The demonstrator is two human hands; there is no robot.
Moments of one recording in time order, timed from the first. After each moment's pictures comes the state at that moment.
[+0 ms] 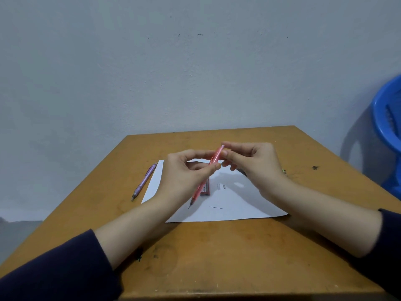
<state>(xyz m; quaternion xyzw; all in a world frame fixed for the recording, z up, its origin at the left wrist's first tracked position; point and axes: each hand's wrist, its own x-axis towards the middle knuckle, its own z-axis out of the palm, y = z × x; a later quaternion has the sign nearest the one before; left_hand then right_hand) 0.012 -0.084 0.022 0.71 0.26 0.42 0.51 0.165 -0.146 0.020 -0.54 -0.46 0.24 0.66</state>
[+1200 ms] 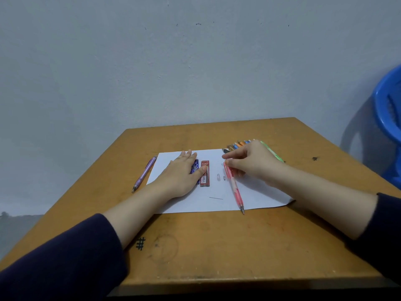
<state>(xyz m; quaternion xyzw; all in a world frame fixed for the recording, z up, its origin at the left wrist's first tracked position) 0.020 -0.023 -0.014 0.91 0.38 0.08 0.14 0.182 -0.136 0.013 -0.74 -0.48 0.21 0.42</state>
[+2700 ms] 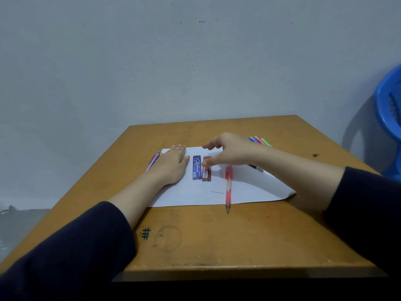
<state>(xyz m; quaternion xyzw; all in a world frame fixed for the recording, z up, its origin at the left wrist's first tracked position) 0.007 0.008 -0.016 0.90 0.40 0.09 0.14 0.161 -0.106 0.042 -0.72 -0.65 0.14 0.18</state>
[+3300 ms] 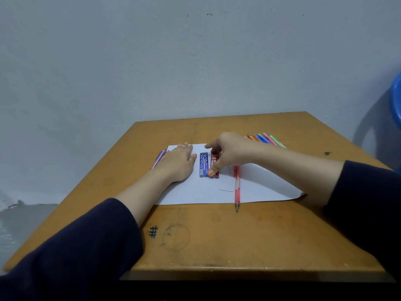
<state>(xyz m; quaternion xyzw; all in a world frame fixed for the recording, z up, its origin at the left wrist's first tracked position) 0.008 0.011 -0.017 0.90 0.41 0.06 0.12 0.148 -0.091 0.040 -0.73 -0.66 0.16 0.11</state>
